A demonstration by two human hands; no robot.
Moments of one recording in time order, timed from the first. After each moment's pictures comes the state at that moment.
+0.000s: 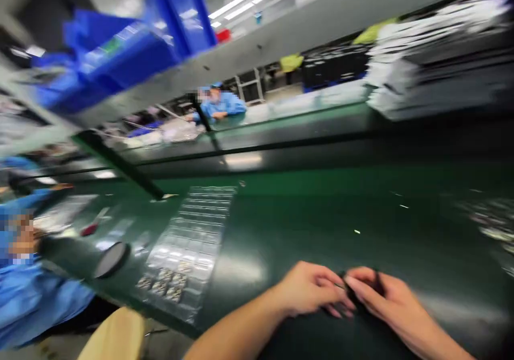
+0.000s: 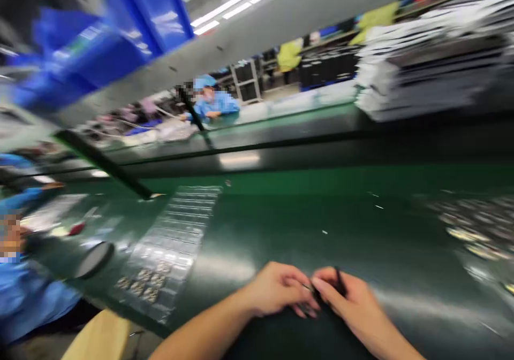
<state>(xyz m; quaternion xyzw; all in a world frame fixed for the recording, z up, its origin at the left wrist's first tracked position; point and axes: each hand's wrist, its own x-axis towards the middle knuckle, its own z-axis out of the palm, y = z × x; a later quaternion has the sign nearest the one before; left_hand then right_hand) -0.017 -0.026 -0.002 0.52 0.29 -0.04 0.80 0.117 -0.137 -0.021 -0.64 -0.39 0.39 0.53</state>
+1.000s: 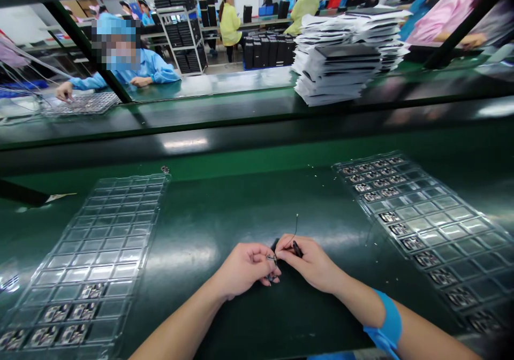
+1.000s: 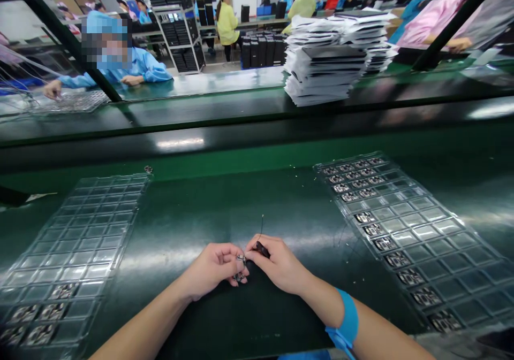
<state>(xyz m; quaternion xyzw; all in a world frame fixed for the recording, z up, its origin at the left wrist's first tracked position) -0.014 -0.012 0.006 0.55 0.27 -0.08 0.79 0.127 -0.144 -0.010 -0.64 -0.47 0.36 0.50</state>
